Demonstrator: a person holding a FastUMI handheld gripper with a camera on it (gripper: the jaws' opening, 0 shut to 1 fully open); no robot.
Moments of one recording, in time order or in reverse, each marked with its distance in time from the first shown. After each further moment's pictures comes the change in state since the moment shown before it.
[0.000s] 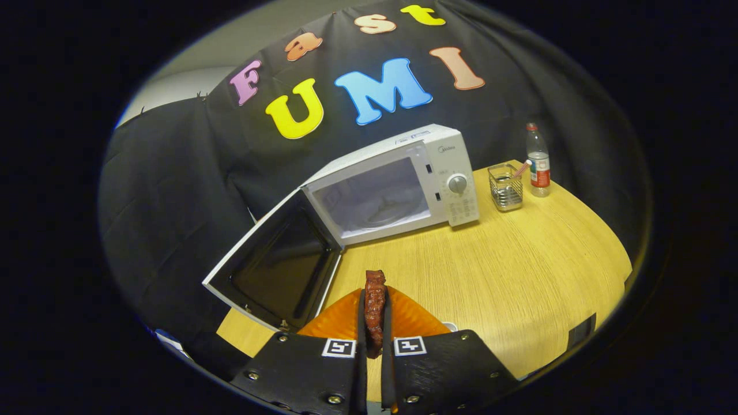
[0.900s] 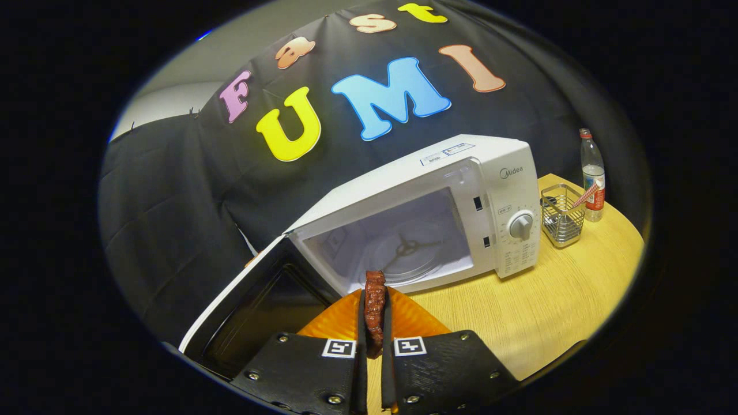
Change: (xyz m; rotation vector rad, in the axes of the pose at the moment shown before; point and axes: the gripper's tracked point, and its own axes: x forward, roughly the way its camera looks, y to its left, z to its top) arm 0.159 0.008 0.070 0.046 -0.110 0.031
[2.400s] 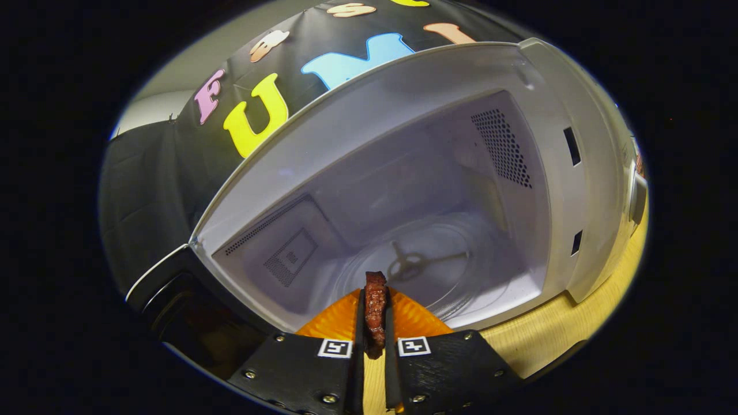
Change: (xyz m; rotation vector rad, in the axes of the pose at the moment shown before) arm 0.179 -0.033 -0.017 0.059 -0.062 -0.020
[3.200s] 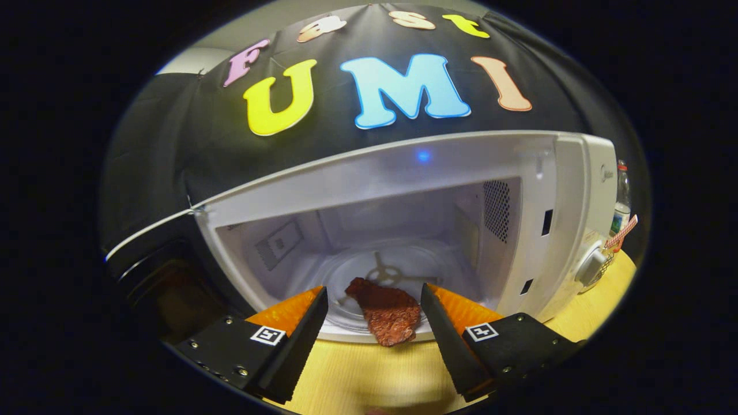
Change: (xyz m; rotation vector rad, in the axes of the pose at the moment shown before) arm -0.057 0.020 0.022 -0.317 -0.041 -0.101
